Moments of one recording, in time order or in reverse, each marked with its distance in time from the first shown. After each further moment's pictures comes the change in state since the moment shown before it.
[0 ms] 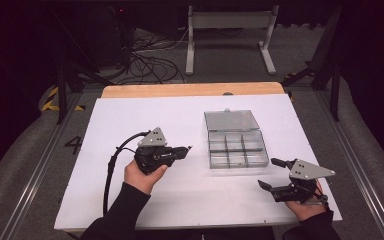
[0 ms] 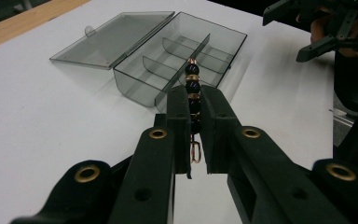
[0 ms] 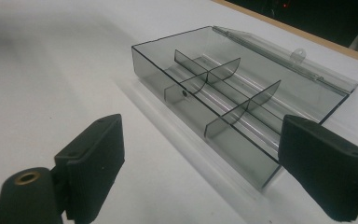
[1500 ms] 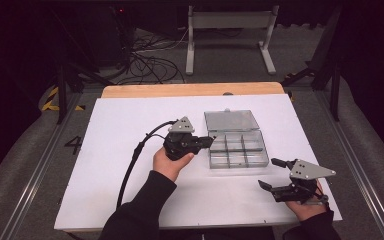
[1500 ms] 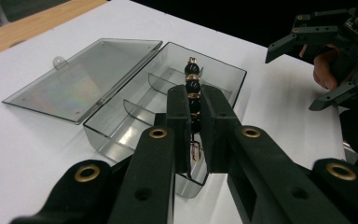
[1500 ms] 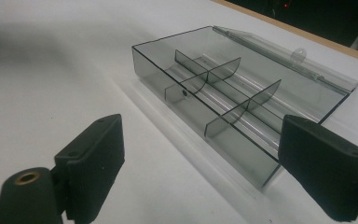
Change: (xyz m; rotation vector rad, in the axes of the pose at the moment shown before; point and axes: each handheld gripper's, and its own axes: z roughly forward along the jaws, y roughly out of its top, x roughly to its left) left arm 0.009 0.028 0.068 -0.053 -0.076 -0.020; right arm -0.001 -0.001 -0.001 -0.001 0.003 -0.002
